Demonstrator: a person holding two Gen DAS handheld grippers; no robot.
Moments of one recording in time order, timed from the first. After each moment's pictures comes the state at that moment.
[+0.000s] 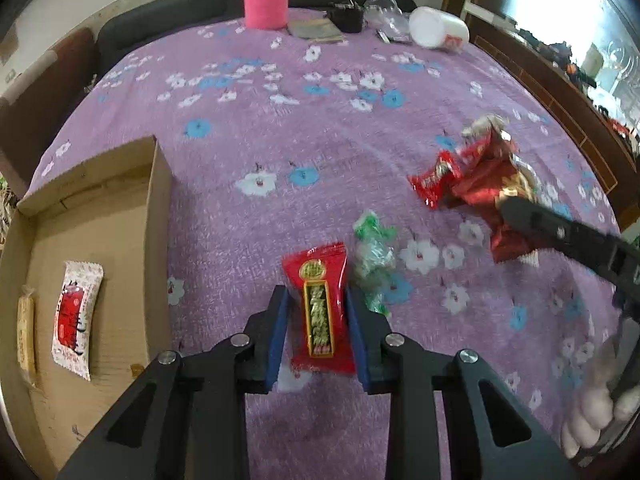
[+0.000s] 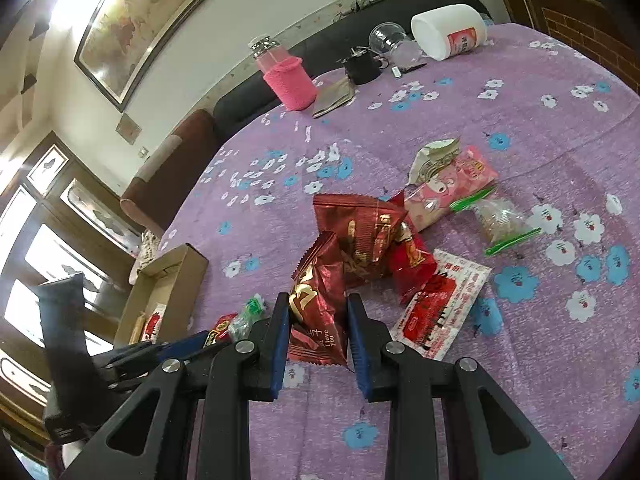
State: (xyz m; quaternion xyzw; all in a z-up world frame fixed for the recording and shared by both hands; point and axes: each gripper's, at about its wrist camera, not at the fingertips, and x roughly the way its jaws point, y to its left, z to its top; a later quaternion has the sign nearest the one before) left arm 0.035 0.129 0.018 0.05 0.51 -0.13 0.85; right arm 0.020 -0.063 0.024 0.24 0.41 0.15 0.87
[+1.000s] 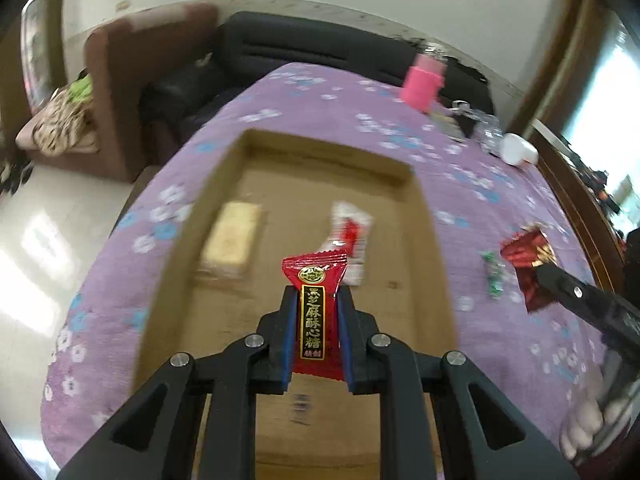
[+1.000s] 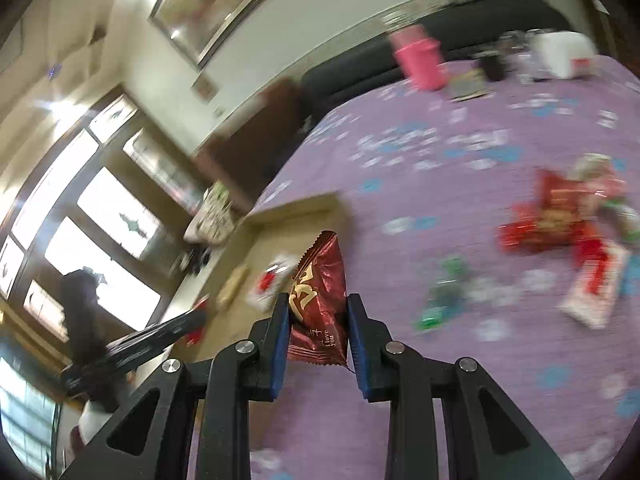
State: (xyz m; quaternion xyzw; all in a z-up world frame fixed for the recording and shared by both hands) left arm -0.058 0.338 0.069 -0.10 0.44 -0.01 0.89; right arm -0.020 0.084 0.071 0.18 0.41 0.30 0.84
